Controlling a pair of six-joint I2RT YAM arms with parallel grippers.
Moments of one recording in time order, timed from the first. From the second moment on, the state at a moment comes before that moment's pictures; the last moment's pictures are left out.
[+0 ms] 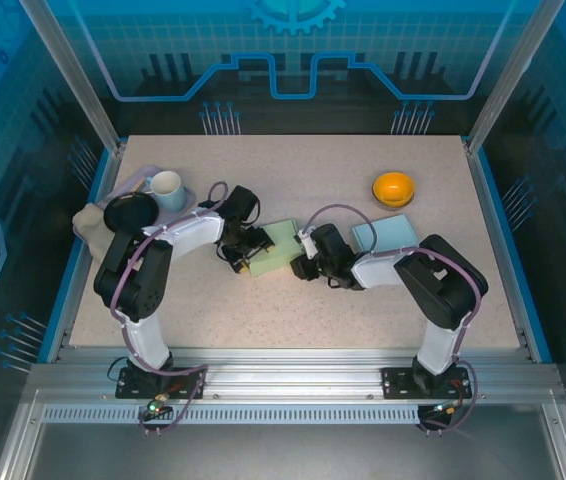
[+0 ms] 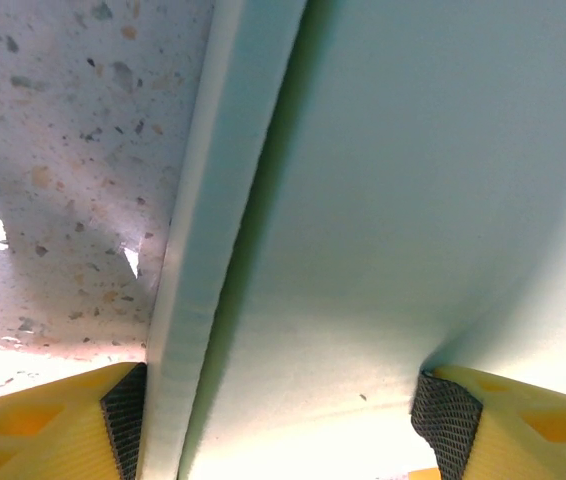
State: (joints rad) left arm -0.41 1.84 1.17 -0.66 0.24 -1.09; right arm 0.66 1.82 0.78 0.24 -0.07 0.15
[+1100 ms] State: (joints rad) left arm -0.40 1.85 1.18 -0.64 0.23 -1.10; right arm 0.64 1.72 0.85 0.02 -0.14 0.65
